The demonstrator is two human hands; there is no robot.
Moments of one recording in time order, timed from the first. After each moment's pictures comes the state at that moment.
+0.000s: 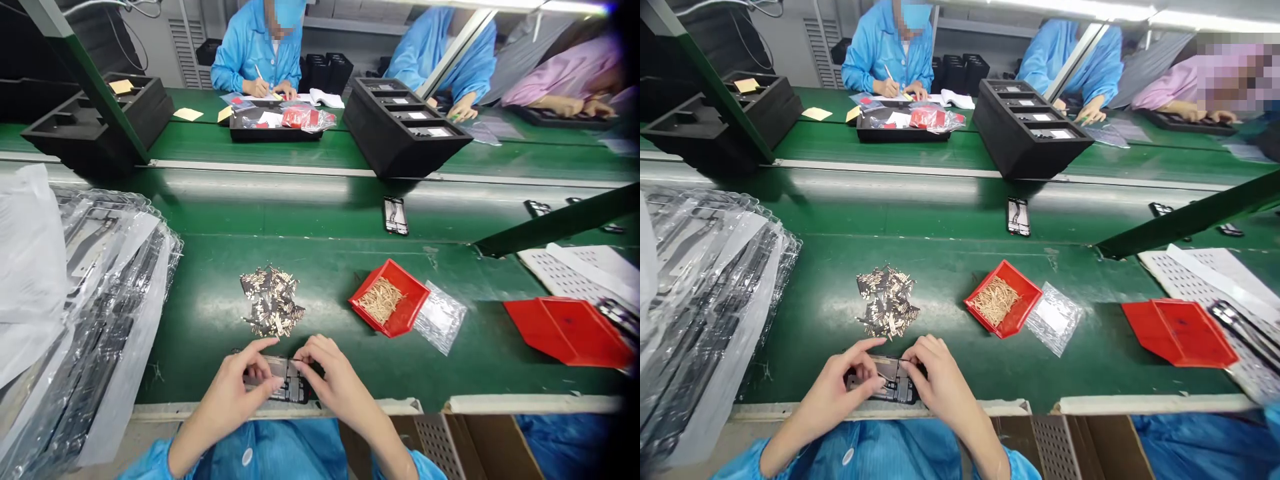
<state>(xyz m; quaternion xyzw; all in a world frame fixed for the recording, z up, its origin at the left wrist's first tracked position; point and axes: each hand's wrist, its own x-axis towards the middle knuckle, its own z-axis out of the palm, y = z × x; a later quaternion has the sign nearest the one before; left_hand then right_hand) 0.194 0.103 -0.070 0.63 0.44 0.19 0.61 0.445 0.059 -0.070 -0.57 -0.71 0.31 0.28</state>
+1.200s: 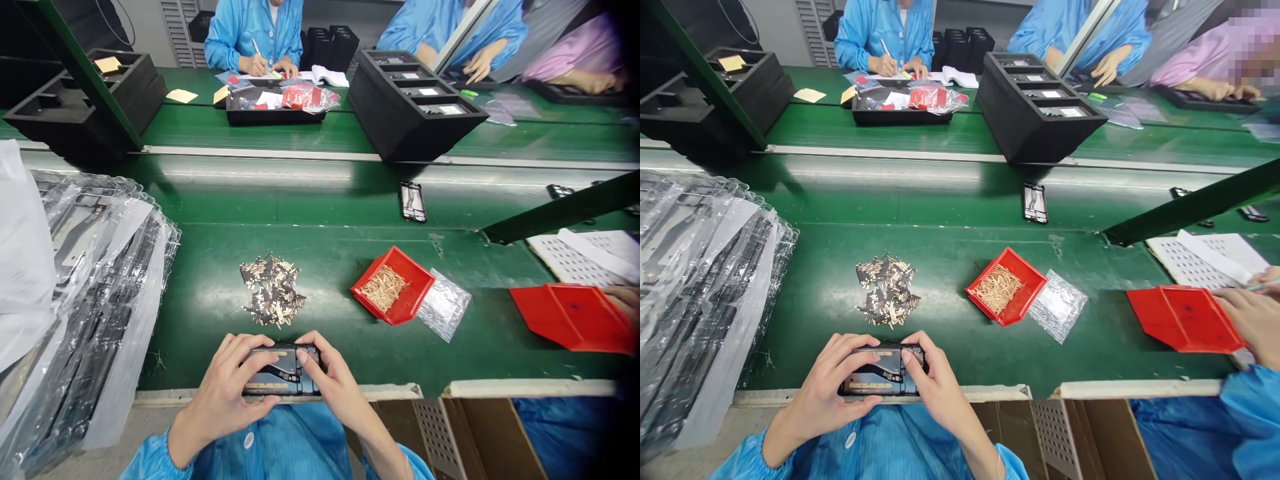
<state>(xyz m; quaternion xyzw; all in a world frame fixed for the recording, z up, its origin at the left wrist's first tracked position) 0.178 0.098 -0.059 0.86 0.31 0.28 0.28 0.426 0.034 -0.073 -0.59 -0.42 0.57 0.38</state>
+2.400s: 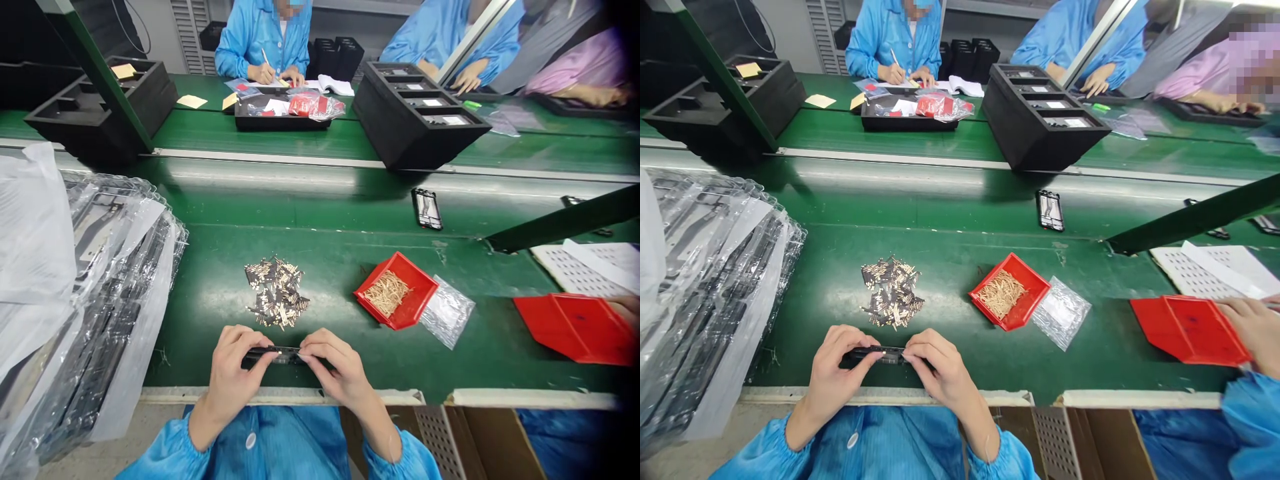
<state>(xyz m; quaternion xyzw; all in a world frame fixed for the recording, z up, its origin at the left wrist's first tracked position) 0.202 0.104 -0.064 0.77 0.42 0.41 0.24 0.443 0.059 -0.086 -0.43 -0.71 0.27 0.49</state>
